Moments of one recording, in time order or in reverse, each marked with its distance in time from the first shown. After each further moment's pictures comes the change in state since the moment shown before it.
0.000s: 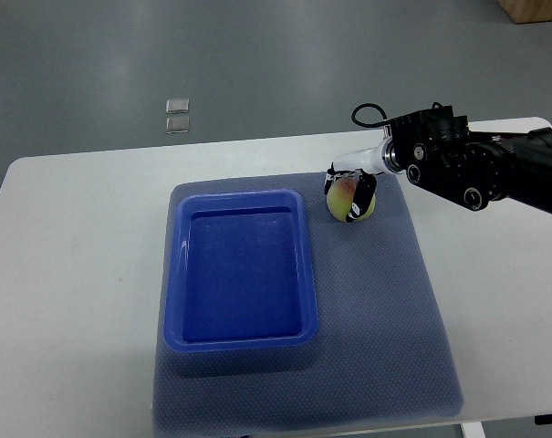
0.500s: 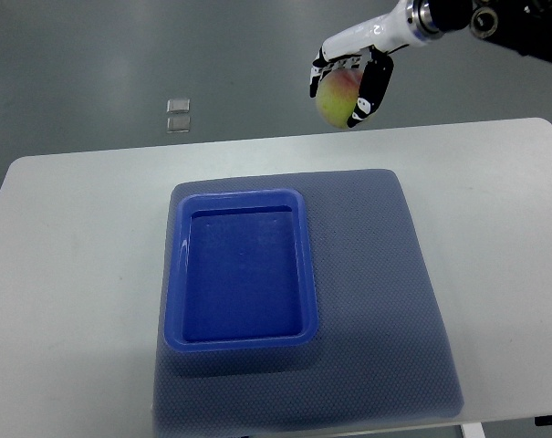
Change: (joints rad) left arm 0.000 0.000 -0.001 0.007 -0.002 0.000 0.000; right arm 0.487 -0.301 0.008 0.449 0.077 0.205 -0.009
